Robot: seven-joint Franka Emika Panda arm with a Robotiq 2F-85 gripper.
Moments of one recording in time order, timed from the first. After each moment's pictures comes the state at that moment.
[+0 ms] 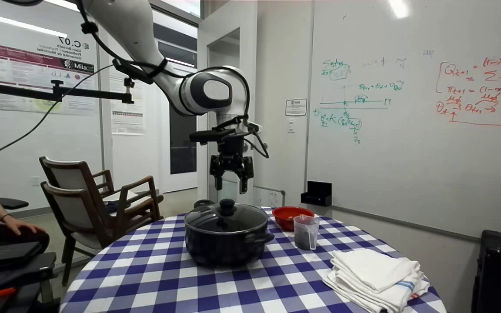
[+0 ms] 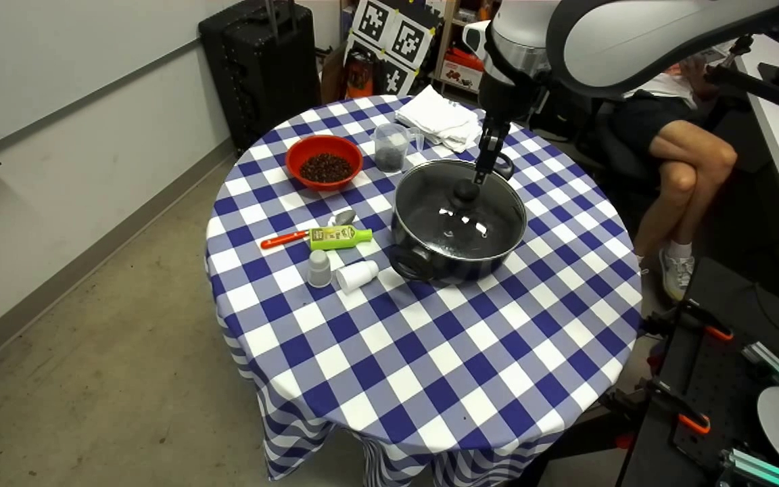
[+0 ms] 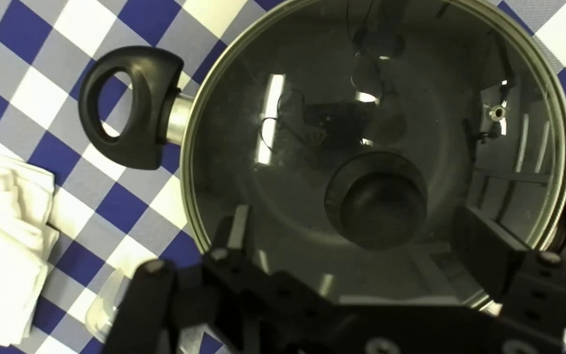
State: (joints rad) arm 0.02 0.39 0.06 -1.87 -0.13 2.24 -0.25
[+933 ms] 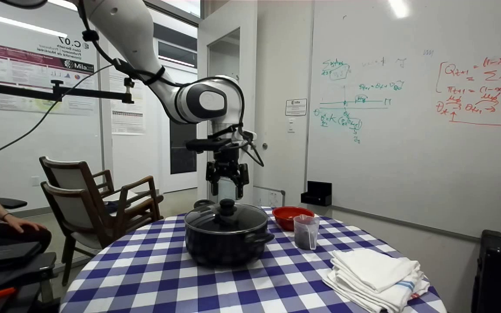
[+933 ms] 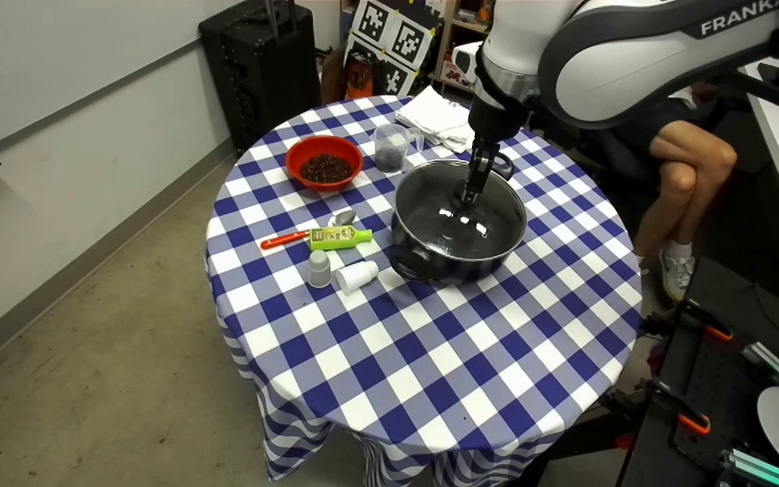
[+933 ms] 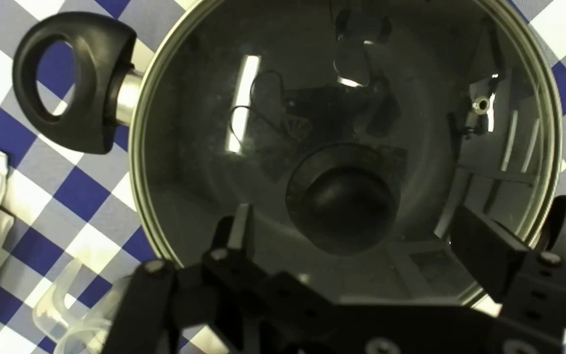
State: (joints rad) arm 0.03 0.41 0.08 -1.91 -0.13 2.33 -0.25
